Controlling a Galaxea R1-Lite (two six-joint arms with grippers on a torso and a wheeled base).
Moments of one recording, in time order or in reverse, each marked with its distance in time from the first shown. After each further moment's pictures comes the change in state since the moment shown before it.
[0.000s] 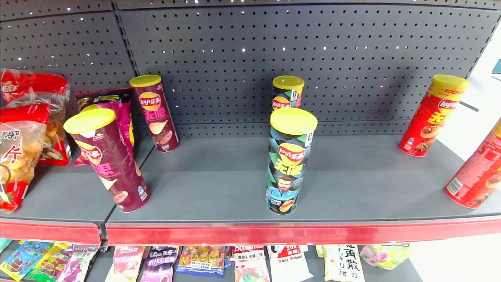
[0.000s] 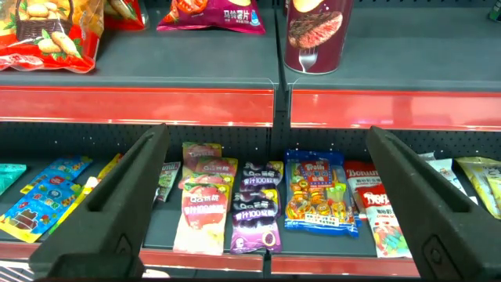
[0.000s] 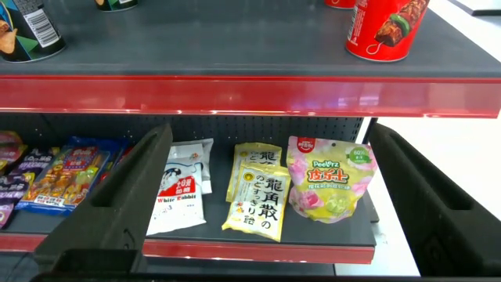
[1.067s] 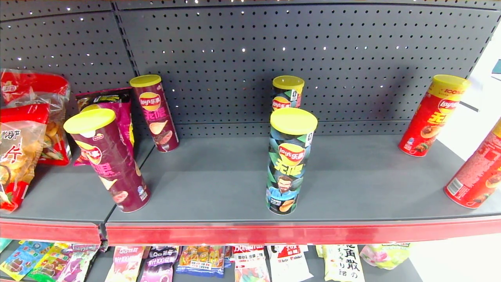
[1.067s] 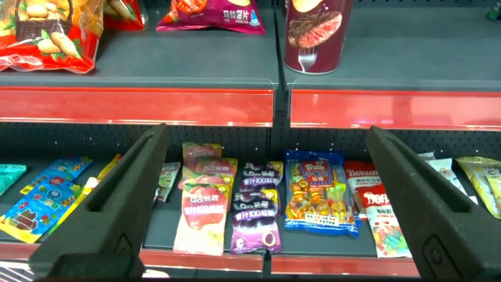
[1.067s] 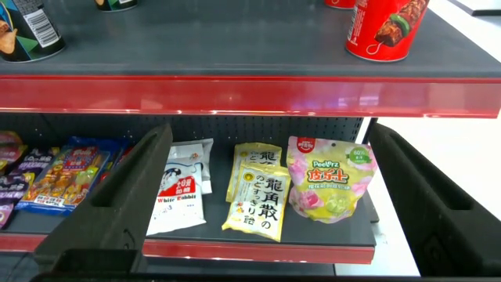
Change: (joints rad) left arm 0.000 0.000 0.000 0.000 -0.001 0.001; right arm 0.000 0.000 -0.001 0.000 0.000 0.000
